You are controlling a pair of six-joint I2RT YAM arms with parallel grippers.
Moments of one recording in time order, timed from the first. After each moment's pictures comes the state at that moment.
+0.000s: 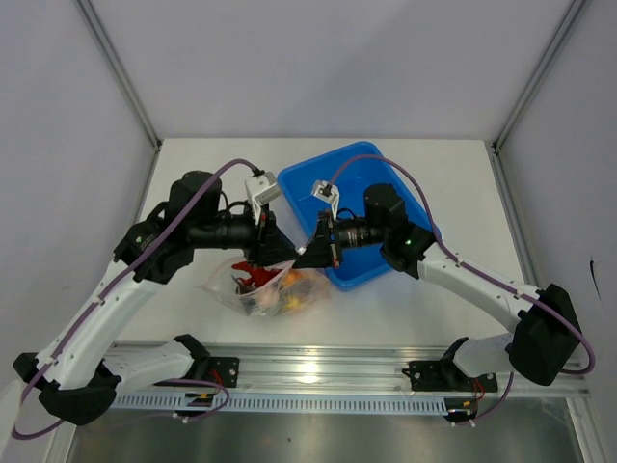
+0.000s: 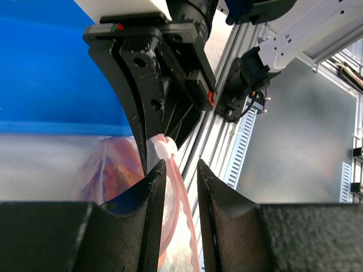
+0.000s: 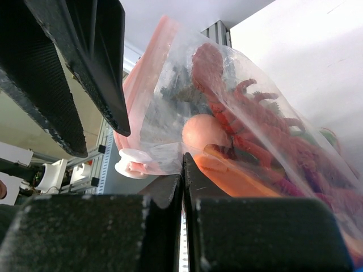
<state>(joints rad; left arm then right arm) -0.66 1.03 1.37 -0.81 0.62 -0.09 0.77 1.35 1.04 0.13 -0.93 0.52</state>
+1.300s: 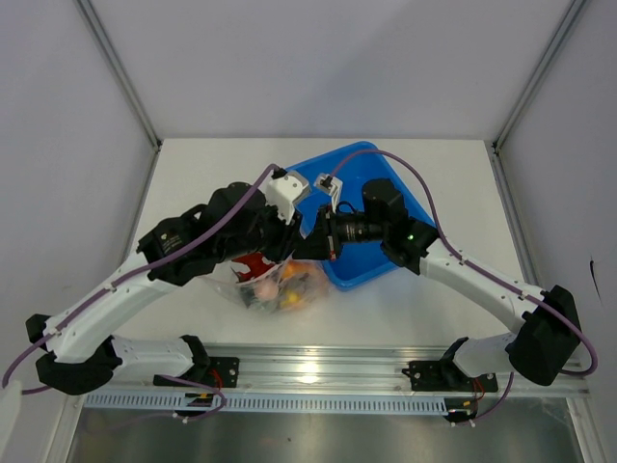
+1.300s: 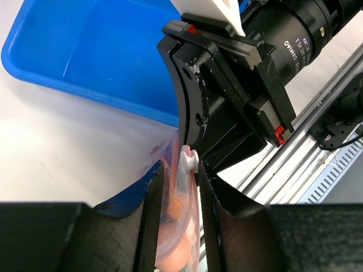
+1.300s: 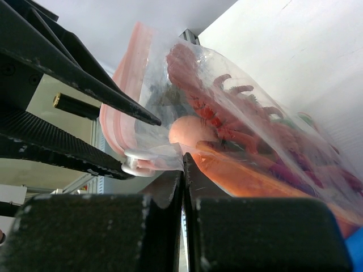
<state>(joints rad) -0.98 1.15 1.51 -0.91 -0.12 -0.14 0.77 1.35 1.11 -0.02 -0.77 0.54</state>
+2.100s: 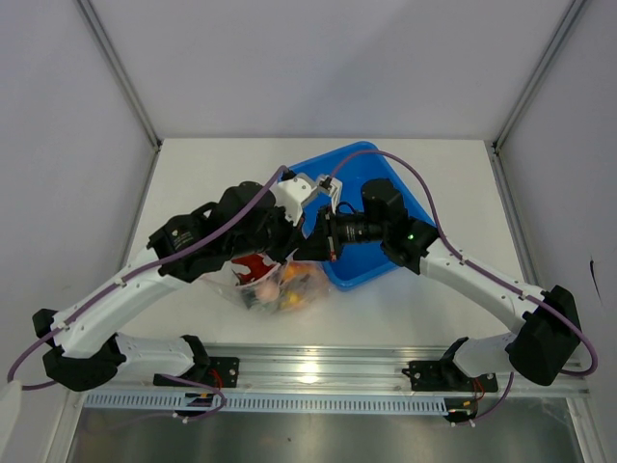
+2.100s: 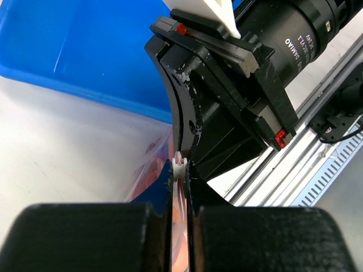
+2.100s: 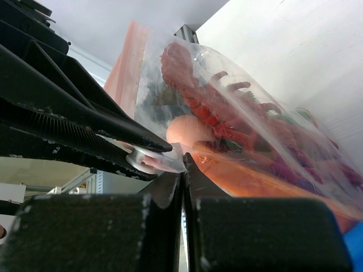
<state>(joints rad) -0.98 1.19 1.51 -0.91 -0.10 -0.13 0.77 1.35 1.12 -0.05 -0.77 0.53</state>
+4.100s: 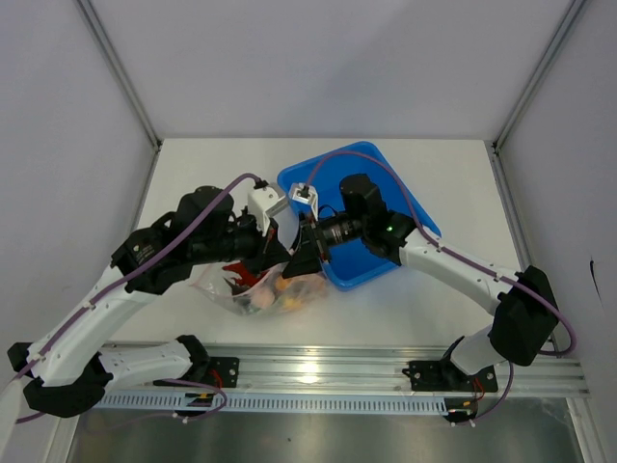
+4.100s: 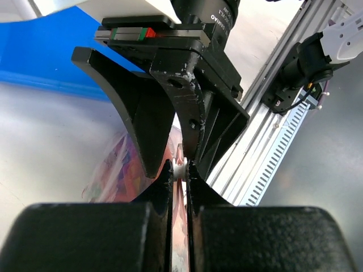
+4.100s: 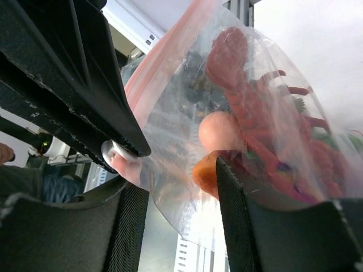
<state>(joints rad) -0.84 1.02 1.41 -0.93 0.22 -0.11 0.82 1.49 1.21 -0.04 -1.04 0.38</state>
